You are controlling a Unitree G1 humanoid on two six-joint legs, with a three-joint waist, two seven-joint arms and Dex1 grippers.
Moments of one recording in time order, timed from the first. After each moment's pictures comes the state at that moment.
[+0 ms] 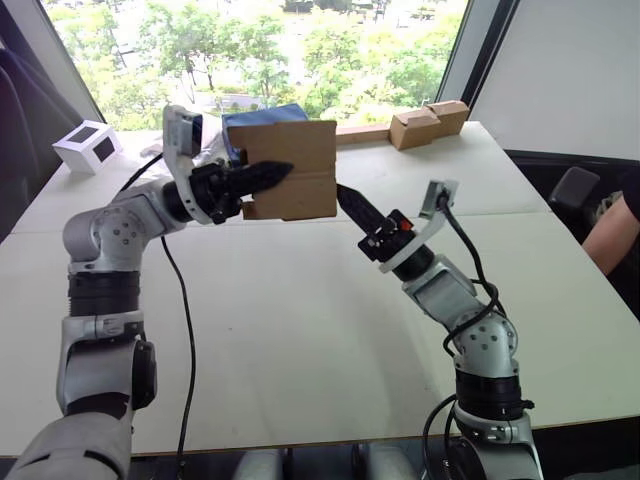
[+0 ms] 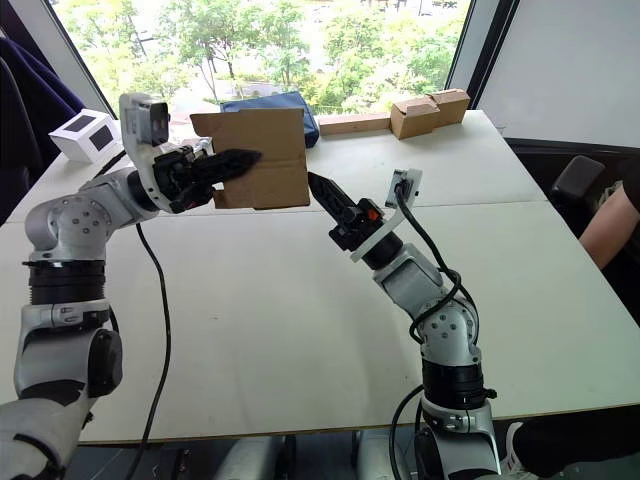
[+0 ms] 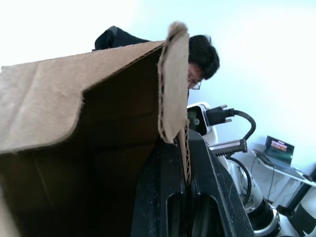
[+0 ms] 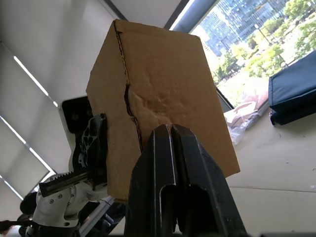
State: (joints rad) left arm -0.88 0.52 0.20 0.22 -0.83 0.89 -1.18; right arm -0.45 -0.10 -0.08 -0.29 1.10 0.64 0.26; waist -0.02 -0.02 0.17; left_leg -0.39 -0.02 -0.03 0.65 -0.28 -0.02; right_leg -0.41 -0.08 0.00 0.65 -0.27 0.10
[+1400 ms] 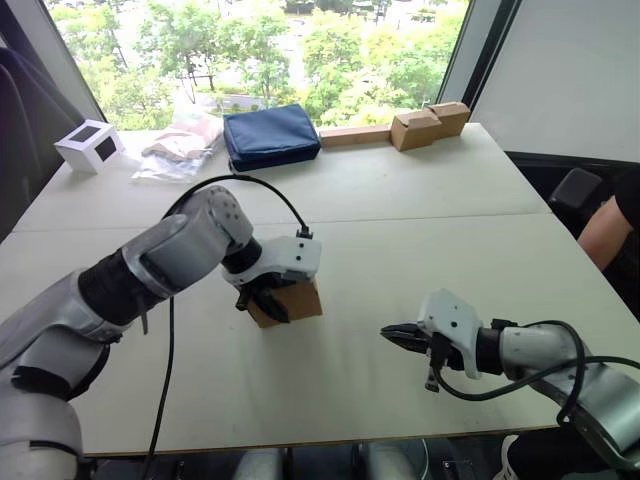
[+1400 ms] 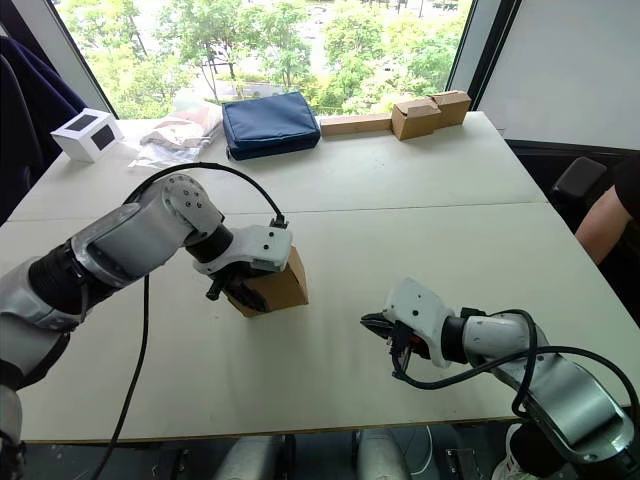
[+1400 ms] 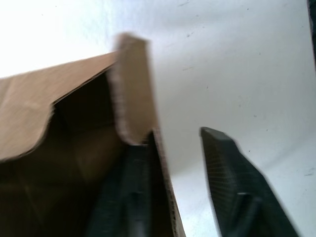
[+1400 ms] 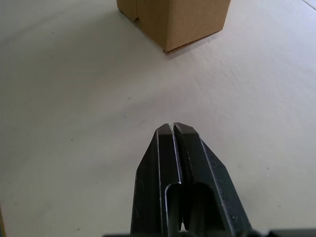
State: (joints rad) left arm -1.11 0.83 -0.76 -0.19 -0.14 0.89 -1.47; right arm -0.06 -0.91 0.09 -0.67 0.45 0.64 0.72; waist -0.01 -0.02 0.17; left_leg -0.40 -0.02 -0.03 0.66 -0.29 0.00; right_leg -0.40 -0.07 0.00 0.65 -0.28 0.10
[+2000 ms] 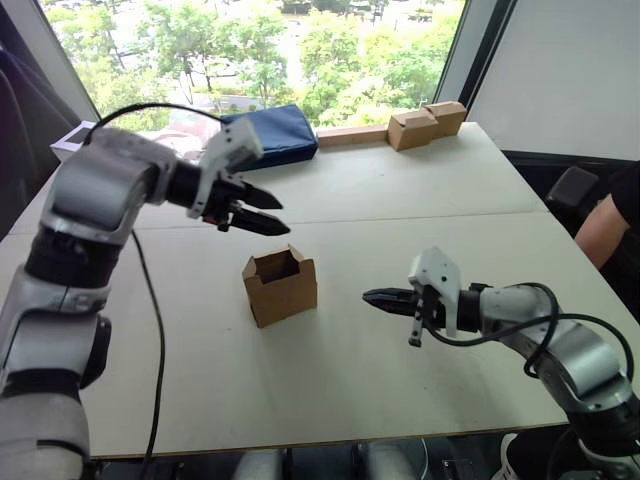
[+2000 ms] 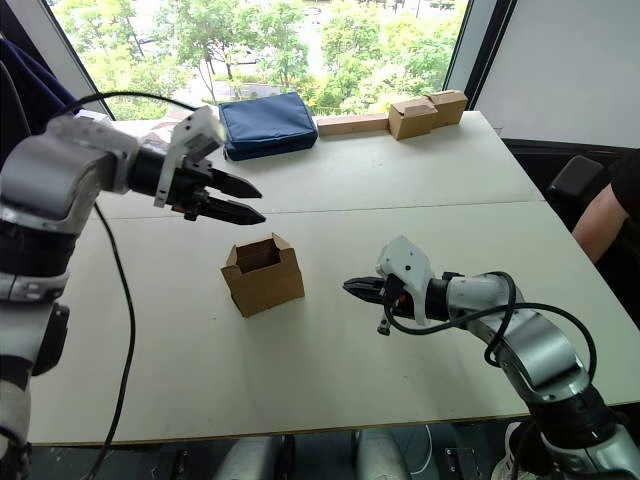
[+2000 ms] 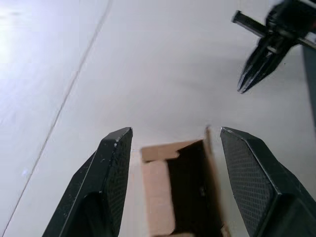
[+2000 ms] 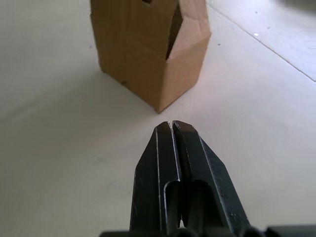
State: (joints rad) left arm -0.99 0.80 -0.13 0.07 -0.34 0.95 -1.28; right arm -0.30 -0.73 0.11 -0.41 0.47 0.62 0.81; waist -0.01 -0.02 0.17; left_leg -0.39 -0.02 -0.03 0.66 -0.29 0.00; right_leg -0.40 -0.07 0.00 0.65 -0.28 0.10
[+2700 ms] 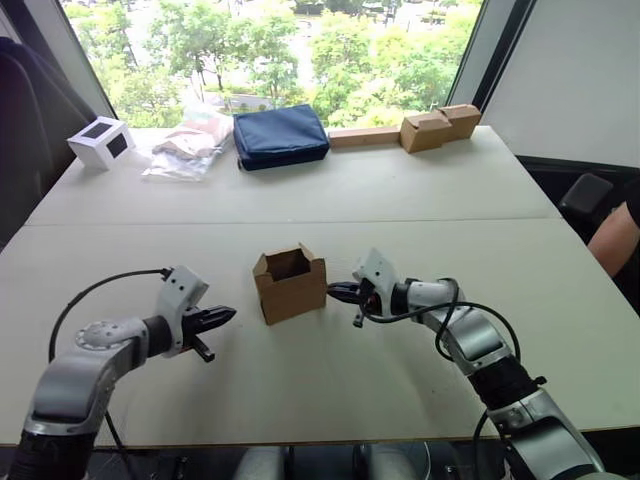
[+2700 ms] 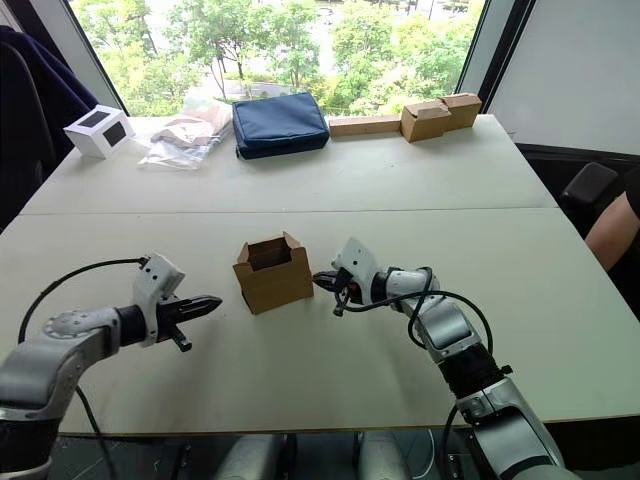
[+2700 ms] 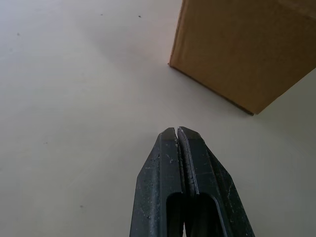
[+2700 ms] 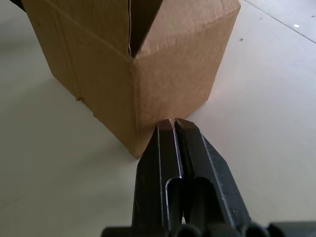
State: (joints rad) left arm -0.08 0.63 0.17 -0.37 -0.38 0.85 -0.78; right arm -0.49 -0.42 0.31 0.13 0.17 0.29 0.83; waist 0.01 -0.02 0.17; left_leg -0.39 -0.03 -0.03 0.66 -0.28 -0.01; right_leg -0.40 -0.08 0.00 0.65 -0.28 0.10
